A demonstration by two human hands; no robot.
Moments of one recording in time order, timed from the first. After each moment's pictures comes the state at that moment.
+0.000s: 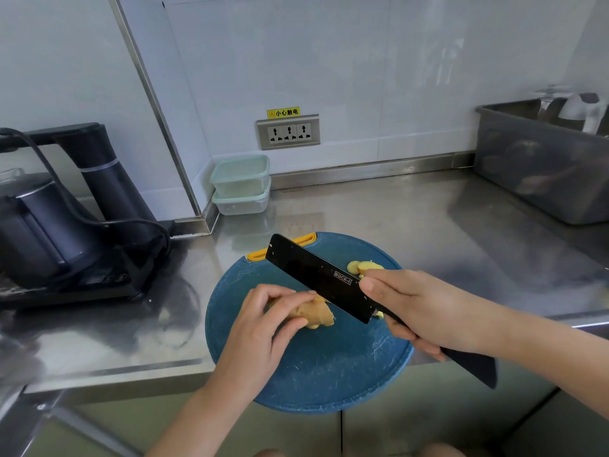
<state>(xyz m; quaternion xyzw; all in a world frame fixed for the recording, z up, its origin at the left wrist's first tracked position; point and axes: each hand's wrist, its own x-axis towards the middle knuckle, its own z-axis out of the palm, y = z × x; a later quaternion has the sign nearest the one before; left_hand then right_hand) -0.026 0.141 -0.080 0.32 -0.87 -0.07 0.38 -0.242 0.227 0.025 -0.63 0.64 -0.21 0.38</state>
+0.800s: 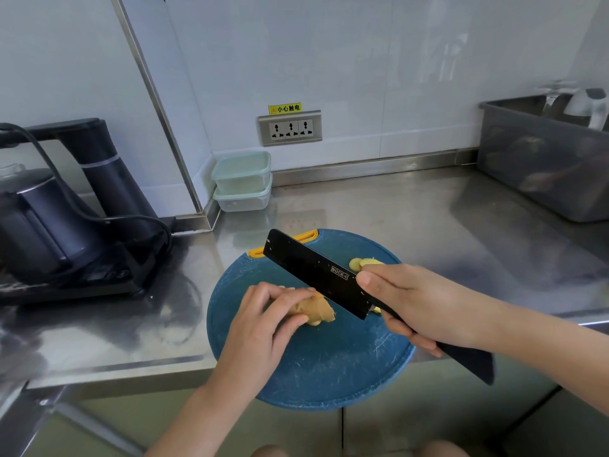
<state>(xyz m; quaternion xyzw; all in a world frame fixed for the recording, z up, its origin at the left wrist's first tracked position) -0.026 0.140 -0.083 0.33 -0.86 -0.05 0.39 -0.237 0.225 0.027 -0.64 0.64 -0.21 0.37</state>
